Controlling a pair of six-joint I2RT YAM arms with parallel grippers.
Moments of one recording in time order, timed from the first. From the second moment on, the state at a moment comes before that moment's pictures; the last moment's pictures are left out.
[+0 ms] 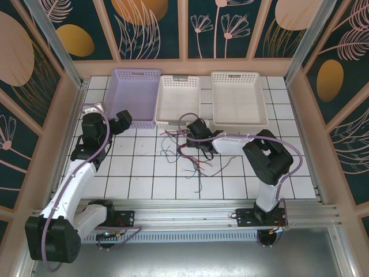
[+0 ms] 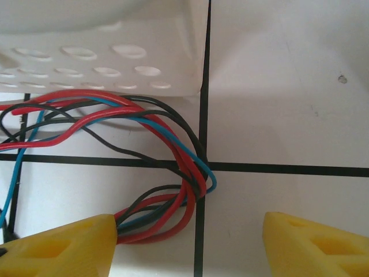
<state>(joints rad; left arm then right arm) -0.10 1.00 0.71 -0.14 0.04 -0.53 0.75 1.84 1.02 -0.17 0.25 0.64</state>
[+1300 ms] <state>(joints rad) -0.14 1.03 0.72 -0.17 -0.01 -0.49 0.71 1.92 1.06 -0.07 0.18 0.69</state>
